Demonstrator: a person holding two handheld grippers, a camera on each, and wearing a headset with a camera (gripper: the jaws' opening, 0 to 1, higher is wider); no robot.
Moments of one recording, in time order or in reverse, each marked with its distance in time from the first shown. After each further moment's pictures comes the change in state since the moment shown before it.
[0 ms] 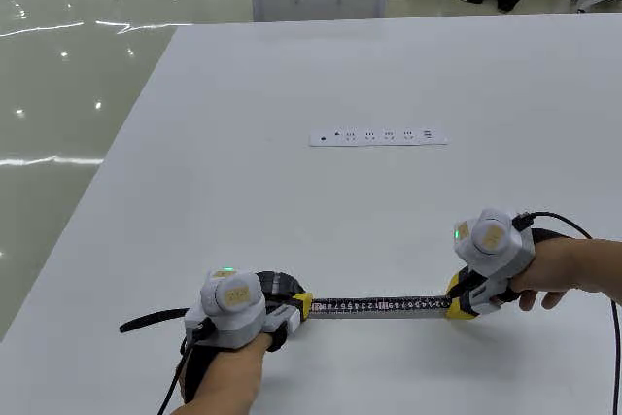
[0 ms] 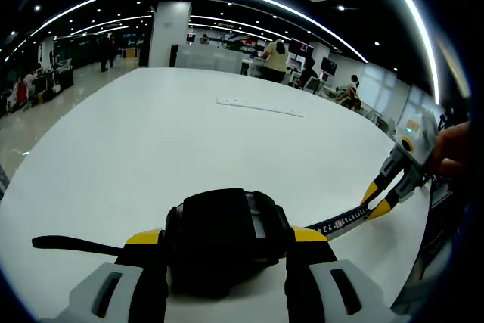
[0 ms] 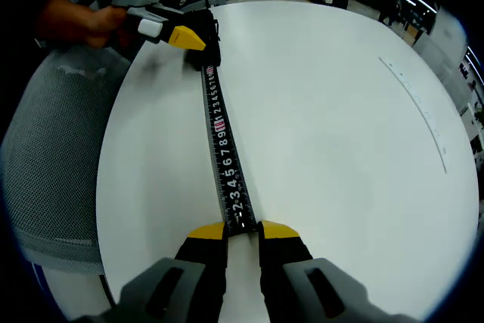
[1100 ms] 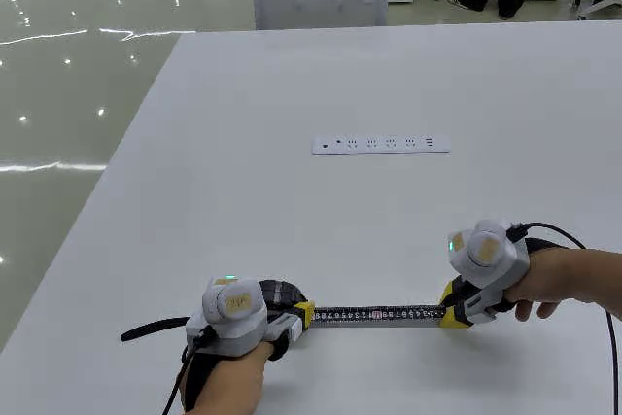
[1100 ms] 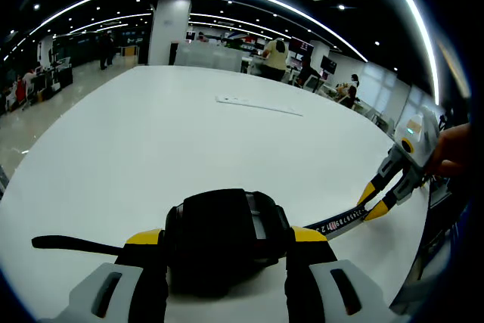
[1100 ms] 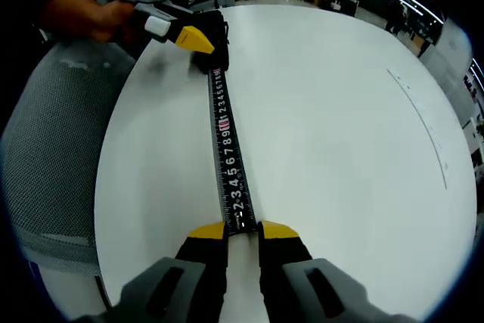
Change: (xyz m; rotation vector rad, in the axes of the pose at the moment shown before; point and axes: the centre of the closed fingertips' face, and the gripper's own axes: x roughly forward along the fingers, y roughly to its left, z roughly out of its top) left arm 0.000 0.000 -0.001 -0.004 0.013 -0.005; right arm 0.005 0.005 0.012 -0.055 -0.012 0.004
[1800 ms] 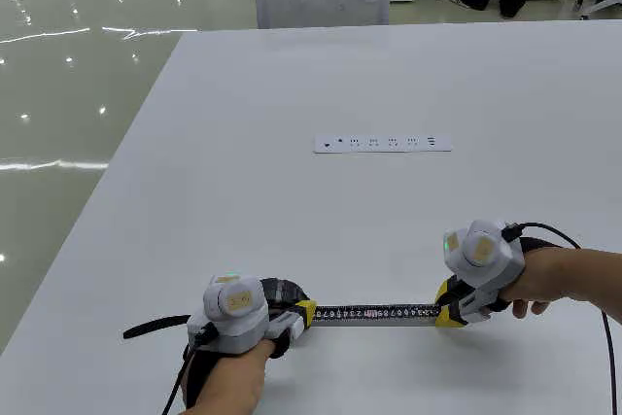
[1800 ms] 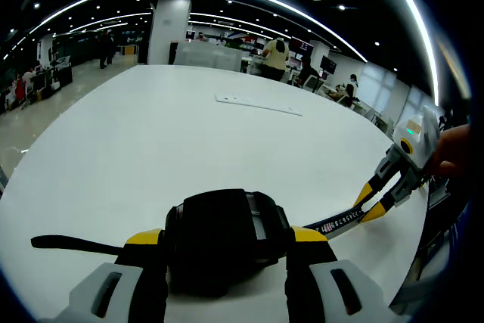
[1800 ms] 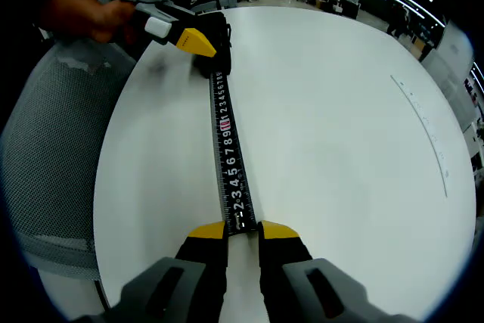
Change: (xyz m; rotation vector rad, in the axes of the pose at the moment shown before) left arm 0.000 0.000 0.000 -0.004 0.003 -0.005; right arm 0.005 0.000 0.009 -0.013 -0.008 -0.002
